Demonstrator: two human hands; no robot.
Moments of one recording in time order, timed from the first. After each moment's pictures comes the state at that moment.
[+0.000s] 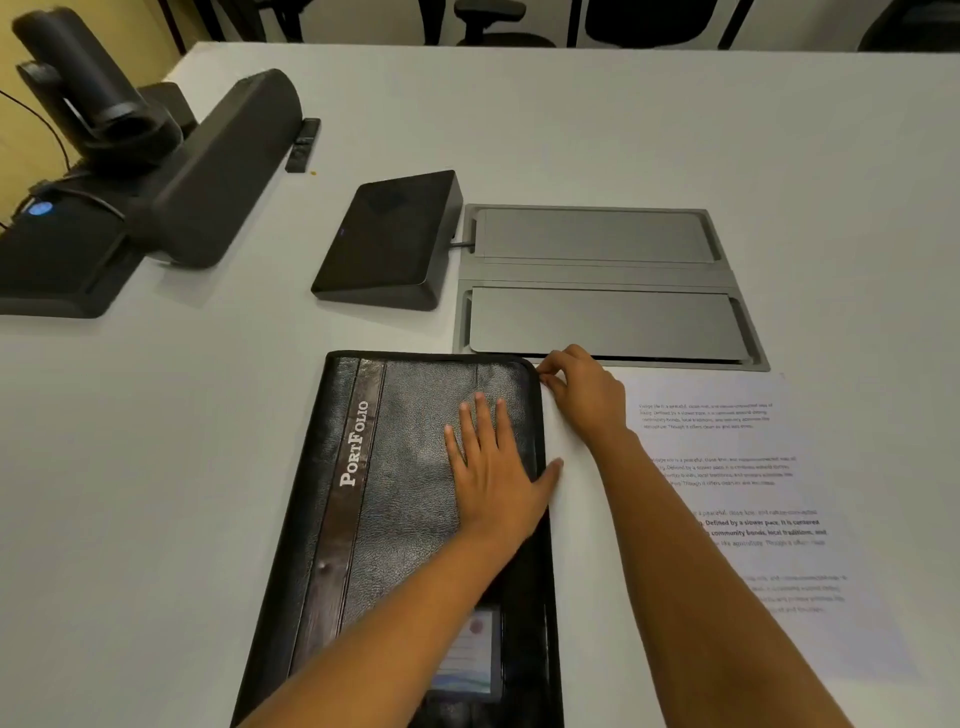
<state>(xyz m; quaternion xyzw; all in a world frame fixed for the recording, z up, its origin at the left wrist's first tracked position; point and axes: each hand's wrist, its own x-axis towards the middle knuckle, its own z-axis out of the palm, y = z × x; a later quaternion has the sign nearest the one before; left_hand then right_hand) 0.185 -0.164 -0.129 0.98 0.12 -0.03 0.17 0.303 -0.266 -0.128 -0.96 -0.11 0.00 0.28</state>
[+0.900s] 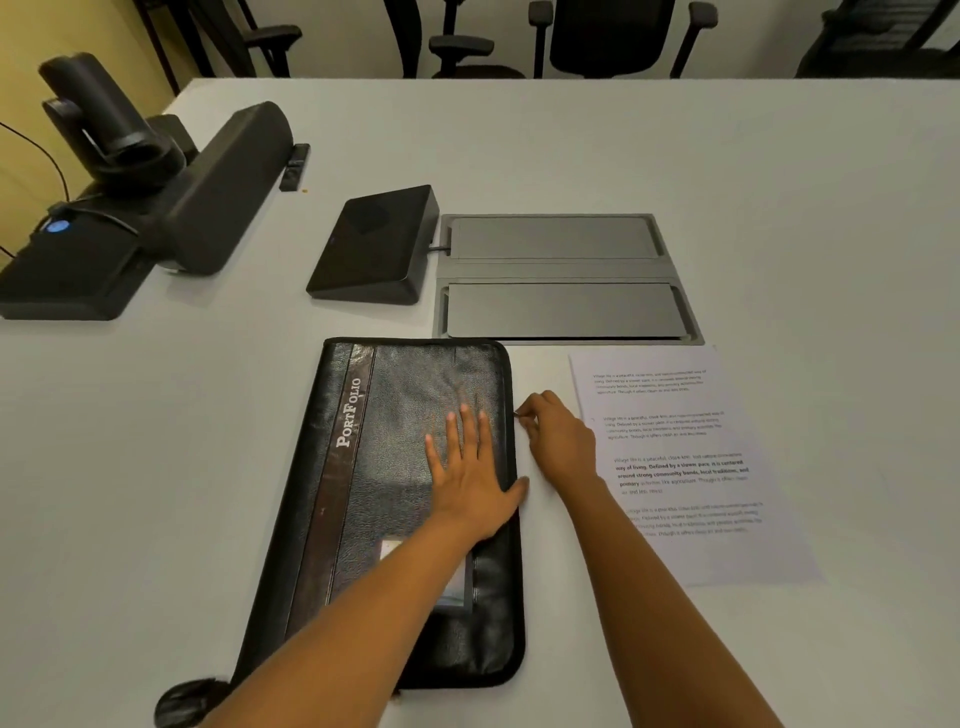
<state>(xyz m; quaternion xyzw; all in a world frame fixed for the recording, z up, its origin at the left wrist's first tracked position) 0.136 -0.161 -0.130 0.98 0.04 -0.12 0.13 0.200 -0.281 -0.129 -0.96 -0.09 0.01 0.27</state>
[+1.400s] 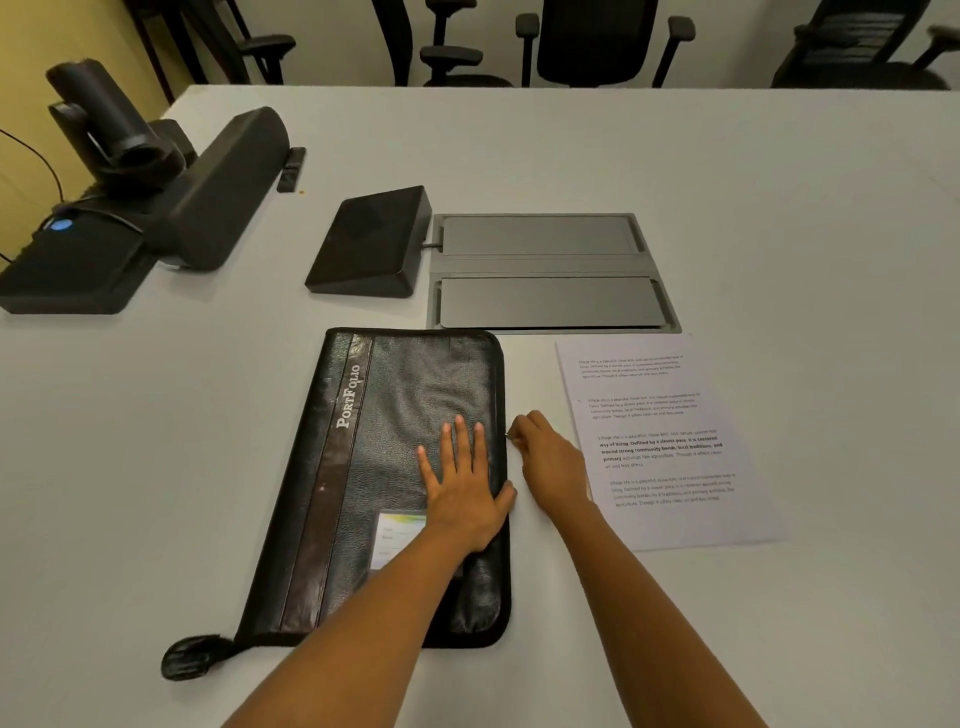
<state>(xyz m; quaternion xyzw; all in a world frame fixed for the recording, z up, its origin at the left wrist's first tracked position) 0.092 -0.169 -0.130 0.99 0.03 -0.11 0.11 0.141 -0.286 -0.122 -0.96 -0.10 0.01 0.25</state>
